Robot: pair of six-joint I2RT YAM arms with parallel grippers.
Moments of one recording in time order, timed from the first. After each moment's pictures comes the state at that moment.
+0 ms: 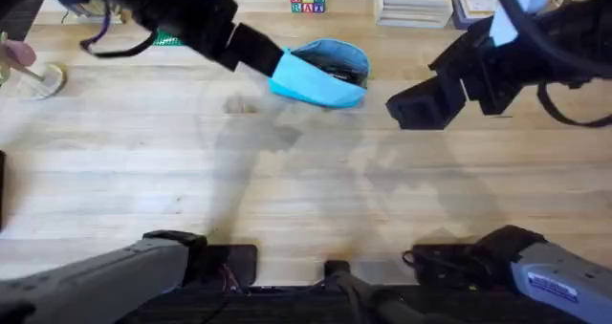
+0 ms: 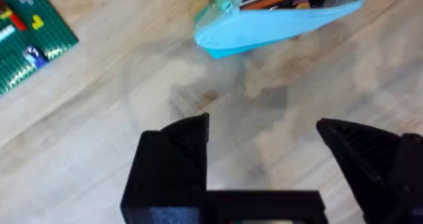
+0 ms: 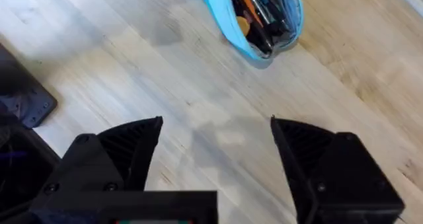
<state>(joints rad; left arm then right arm) -0.13 1.37 1.42 -1.15 0.29 0.38 0.41 1.11 1.30 -1.14 -0.24 -0.21</state>
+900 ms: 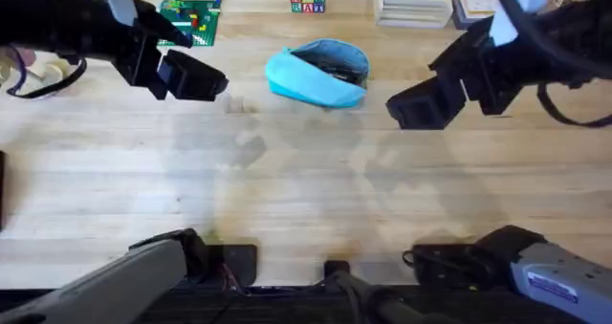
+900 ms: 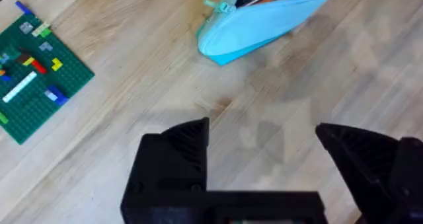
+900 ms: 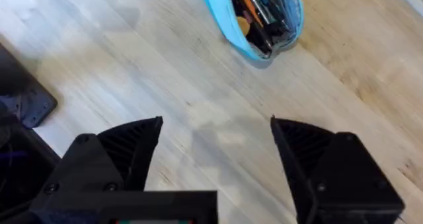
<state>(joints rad) 0.26 1.28 1.29 -1.20 0.66 0.91 0.41 1.11 1.30 -1.14 -0.24 -0.21</state>
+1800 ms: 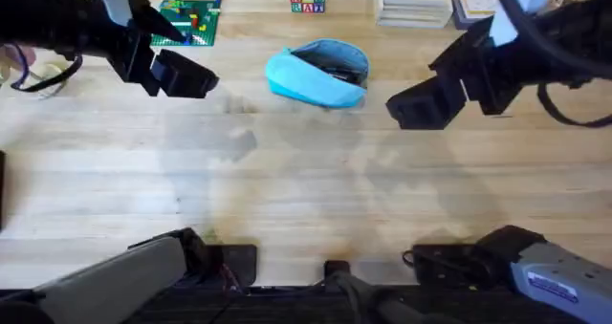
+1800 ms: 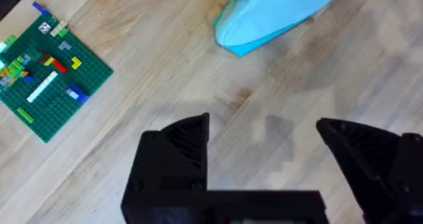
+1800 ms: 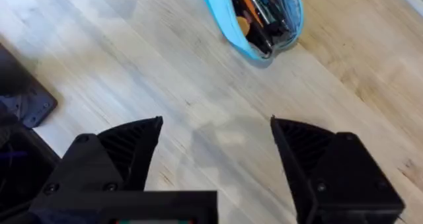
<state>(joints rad) 0.31 1.33 1.29 -1.16 0.67 1.02 0.41 1.11 1.30 -1.14 -0.24 -0.21</state>
